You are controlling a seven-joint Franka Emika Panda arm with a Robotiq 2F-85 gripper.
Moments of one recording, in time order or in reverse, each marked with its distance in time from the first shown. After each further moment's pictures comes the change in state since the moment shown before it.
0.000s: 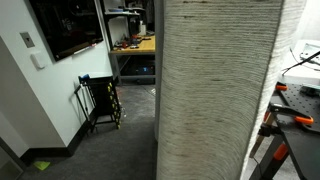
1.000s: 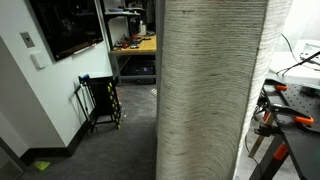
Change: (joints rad) arm 0.006 0.001 0.000 -0.024 0.020 0.087 0.012
